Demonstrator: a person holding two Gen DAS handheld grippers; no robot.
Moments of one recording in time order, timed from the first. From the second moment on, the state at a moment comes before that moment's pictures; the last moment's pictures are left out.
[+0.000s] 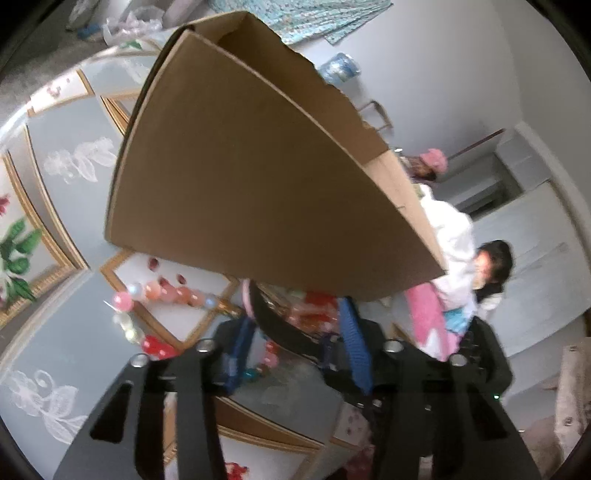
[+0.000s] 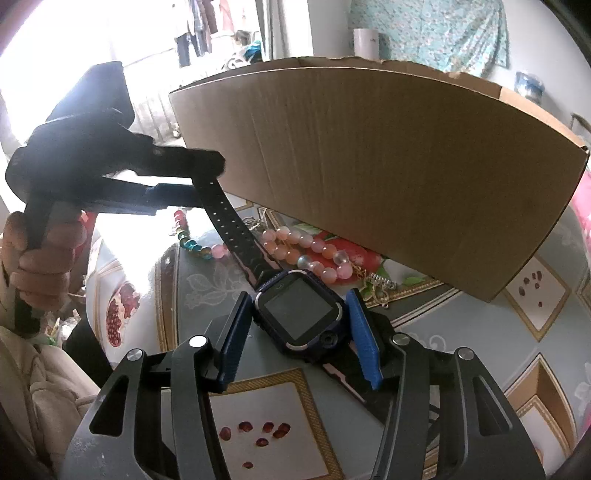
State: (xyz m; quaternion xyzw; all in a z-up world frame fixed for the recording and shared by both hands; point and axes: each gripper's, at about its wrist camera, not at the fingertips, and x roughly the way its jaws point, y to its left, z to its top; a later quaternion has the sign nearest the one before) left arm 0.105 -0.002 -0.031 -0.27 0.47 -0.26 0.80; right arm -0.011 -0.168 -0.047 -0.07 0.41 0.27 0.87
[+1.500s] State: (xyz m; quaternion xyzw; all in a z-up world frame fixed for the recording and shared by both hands) left arm 0.023 -0.079 0.196 -0.06 0.17 -0.39 0.90; right arm -0.061 -0.192 0.125 -0.09 0.18 0.09 0.98
